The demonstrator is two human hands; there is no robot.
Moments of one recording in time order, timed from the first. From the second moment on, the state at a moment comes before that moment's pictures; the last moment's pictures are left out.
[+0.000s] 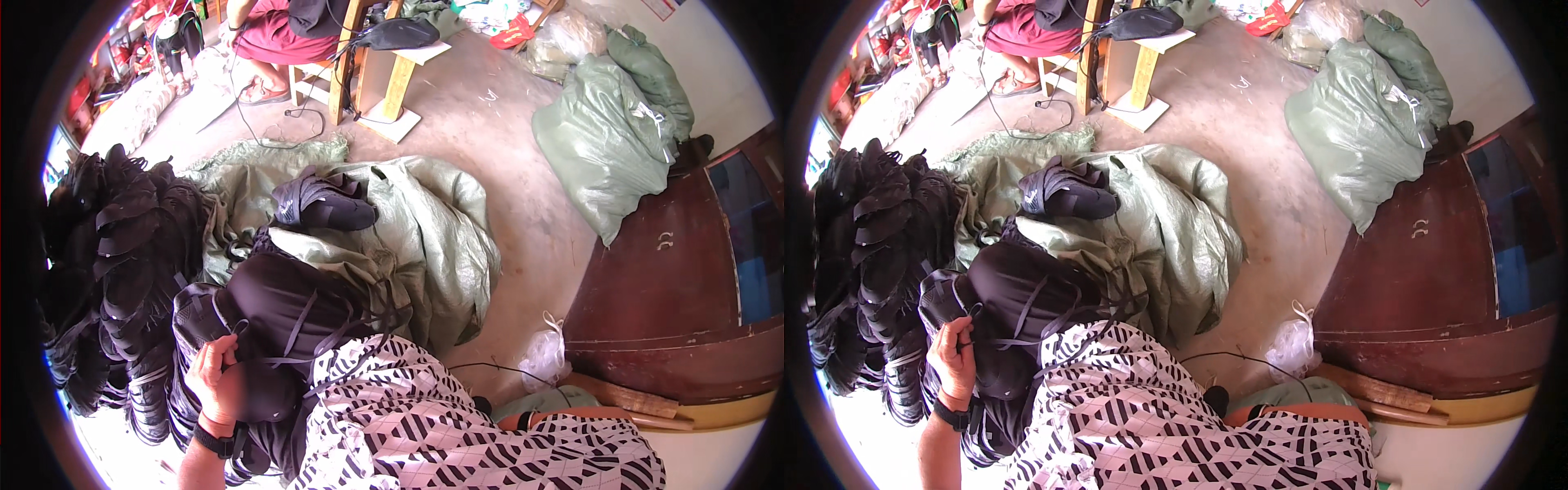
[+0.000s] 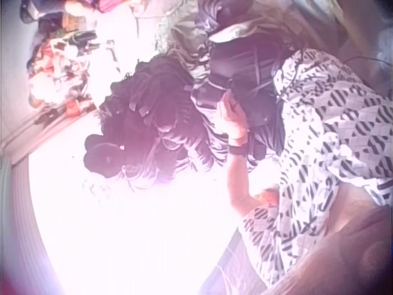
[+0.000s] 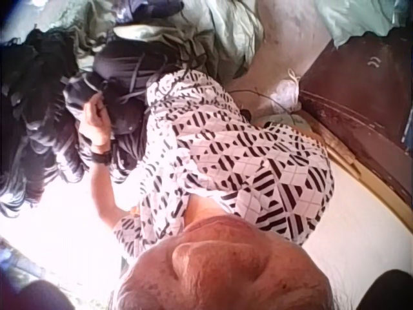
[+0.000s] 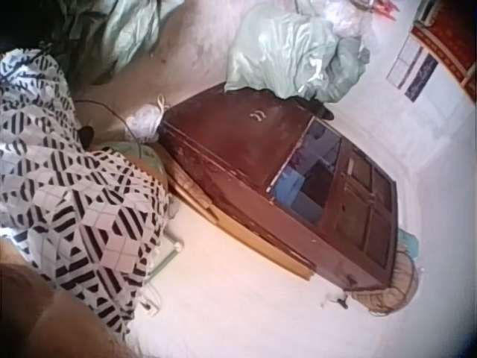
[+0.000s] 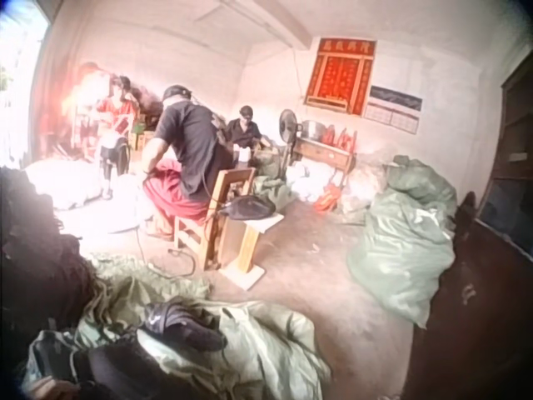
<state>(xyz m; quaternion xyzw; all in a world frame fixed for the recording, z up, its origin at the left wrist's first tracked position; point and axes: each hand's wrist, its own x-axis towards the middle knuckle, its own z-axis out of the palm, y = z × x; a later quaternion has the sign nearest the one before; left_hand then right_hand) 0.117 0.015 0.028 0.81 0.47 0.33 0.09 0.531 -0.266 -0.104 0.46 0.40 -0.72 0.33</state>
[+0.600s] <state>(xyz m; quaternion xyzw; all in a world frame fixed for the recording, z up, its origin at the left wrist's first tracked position) 0.099 0.006 0.020 0.74 0.51 0.40 0.20 0.540 -0.240 -0.105 0.46 0.43 -0.70 0.34</state>
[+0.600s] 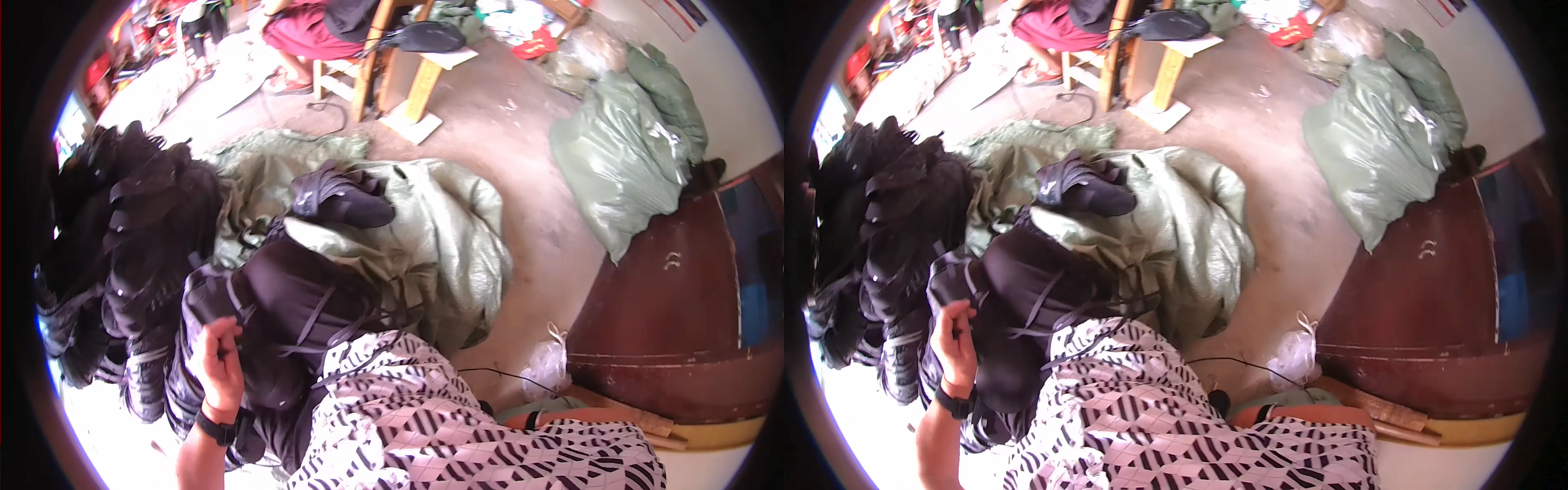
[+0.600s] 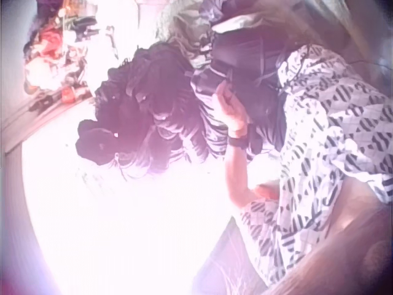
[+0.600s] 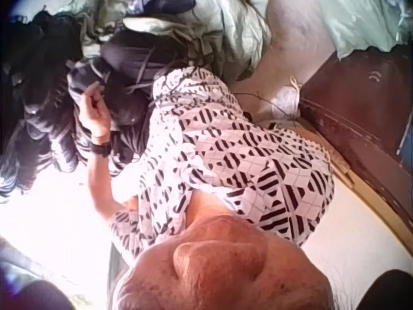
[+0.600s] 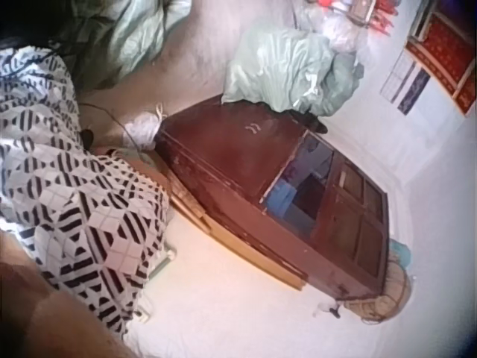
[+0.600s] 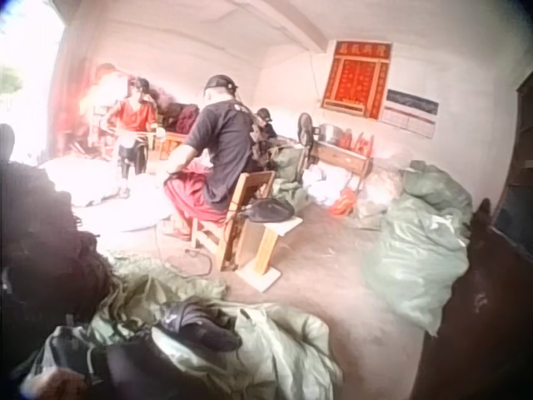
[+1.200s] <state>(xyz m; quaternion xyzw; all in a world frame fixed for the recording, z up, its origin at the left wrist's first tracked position) 0.087 -0.026 0.053 0.52 0.50 0.61 0.32 0.280 0.063 0.050 0.18 0.80 -0.47 -0.32</state>
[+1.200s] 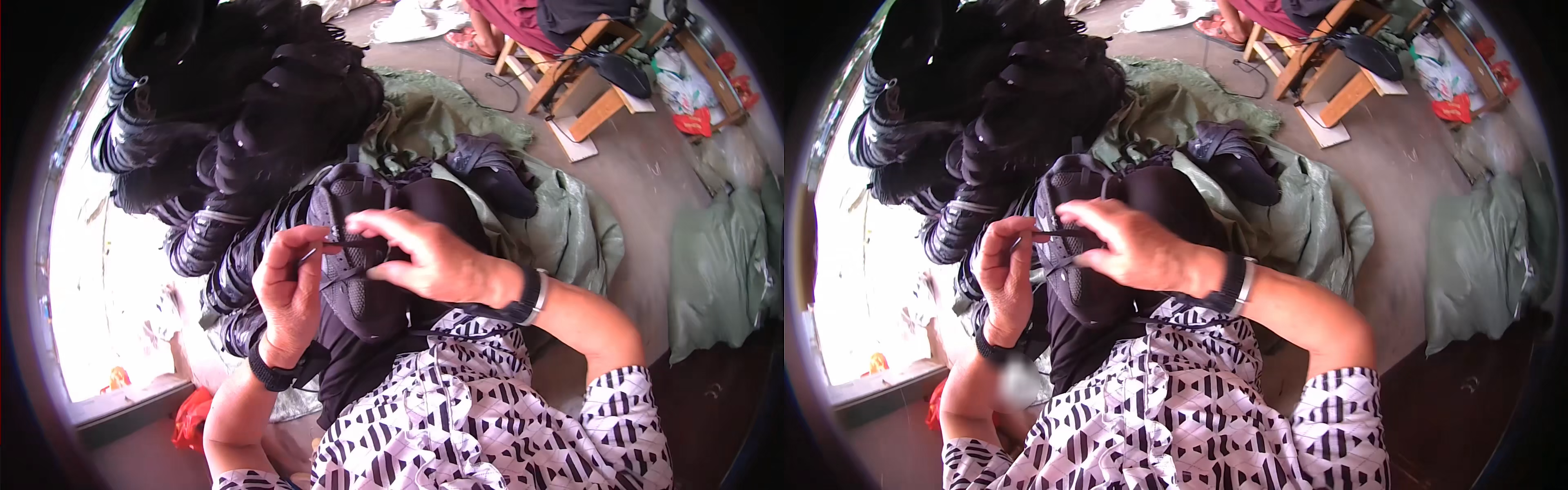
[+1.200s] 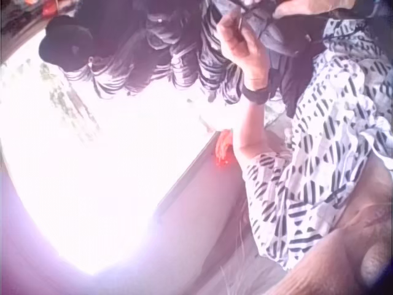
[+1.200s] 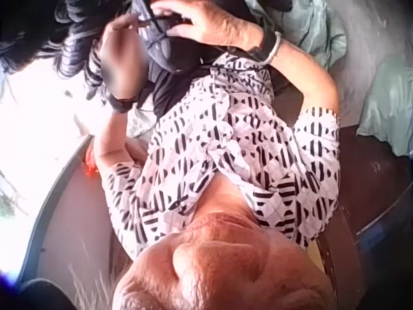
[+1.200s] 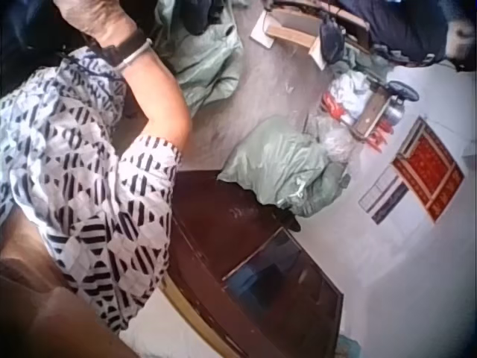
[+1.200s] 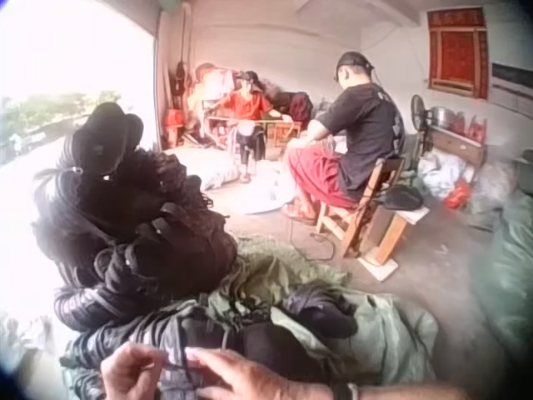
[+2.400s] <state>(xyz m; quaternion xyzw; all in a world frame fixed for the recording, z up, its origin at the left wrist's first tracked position) 0.073 -0.059 0.007 0.53 0.66 0.43 0.31 0.238 0.098 0.044 0.33 0.63 -0.70 -0.13</state>
